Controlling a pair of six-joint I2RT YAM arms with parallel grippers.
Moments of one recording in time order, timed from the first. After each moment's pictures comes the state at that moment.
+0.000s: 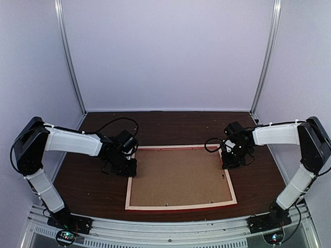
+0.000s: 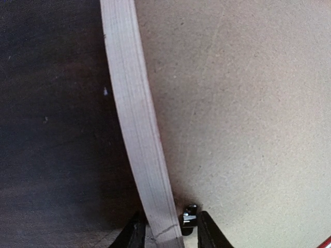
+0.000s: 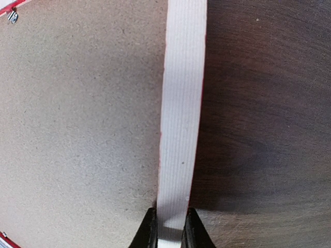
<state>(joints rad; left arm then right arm) -0.77 1.70 0.96 -0.50 -0.01 -0.62 0.43 1.63 0.93 -0.61 -0.08 0.37</state>
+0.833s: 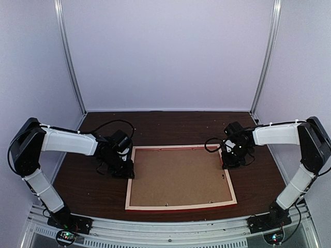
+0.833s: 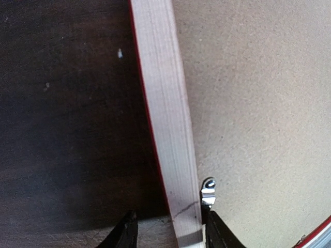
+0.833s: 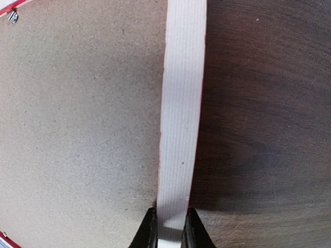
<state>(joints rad) -0.71 1.66 0.92 -0.53 0.09 -0.61 0.43 1.63 0.93 -0.61 -0.08 0.37</state>
